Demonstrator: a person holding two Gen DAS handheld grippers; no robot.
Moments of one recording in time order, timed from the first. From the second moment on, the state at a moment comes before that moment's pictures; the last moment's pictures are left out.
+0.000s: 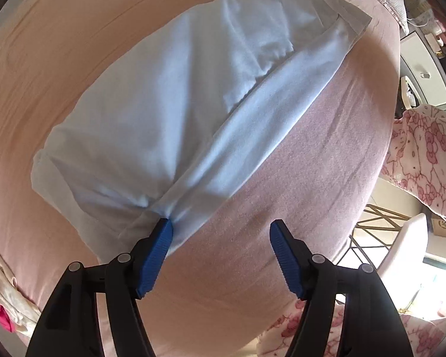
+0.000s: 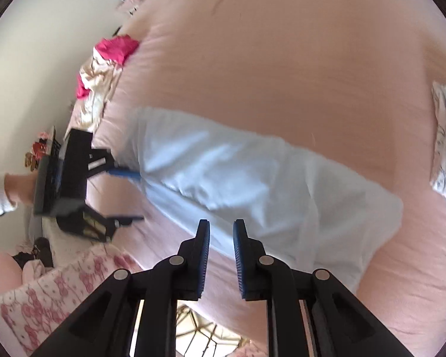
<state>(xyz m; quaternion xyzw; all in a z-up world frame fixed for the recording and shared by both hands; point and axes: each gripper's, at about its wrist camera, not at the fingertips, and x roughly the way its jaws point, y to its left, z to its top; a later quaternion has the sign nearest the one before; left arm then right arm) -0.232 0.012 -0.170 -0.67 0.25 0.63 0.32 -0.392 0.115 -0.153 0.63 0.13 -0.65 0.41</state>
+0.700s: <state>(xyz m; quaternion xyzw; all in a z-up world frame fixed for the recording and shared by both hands) -0.338 -0.046 -0.160 -0.60 0.28 0.69 0.30 -0.451 0.205 -0.198 0.62 0.25 -0.69 0.29</state>
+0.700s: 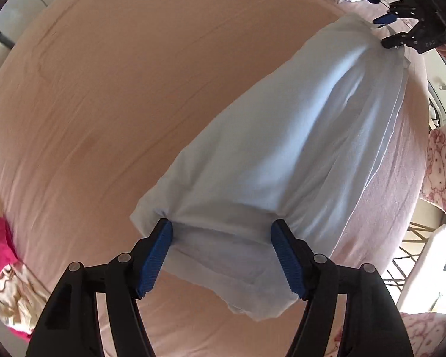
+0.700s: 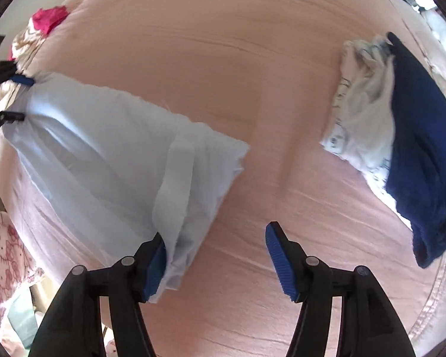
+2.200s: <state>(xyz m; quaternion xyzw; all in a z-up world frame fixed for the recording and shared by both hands) -0.223 -0.043 -0.177 -0.45 0.11 0.88 0.09 -0.315 0.095 -0.205 0.47 0.18 -0.78 0.36</state>
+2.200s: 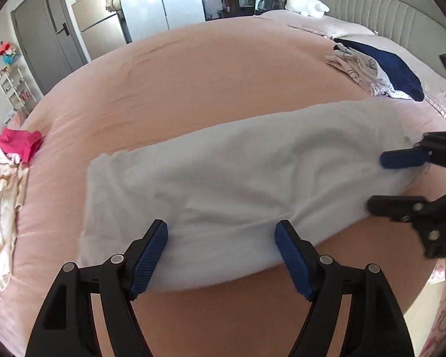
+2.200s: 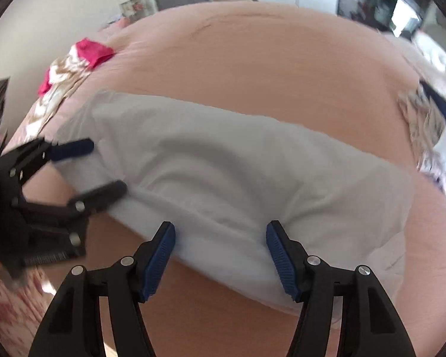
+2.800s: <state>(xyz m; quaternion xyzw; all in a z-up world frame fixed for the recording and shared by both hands) -0.266 -0.062 -0.156 -0.46 0.12 0.88 0.09 -0.309 0.105 -0.168 0.38 0.24 -0.81 0.38</state>
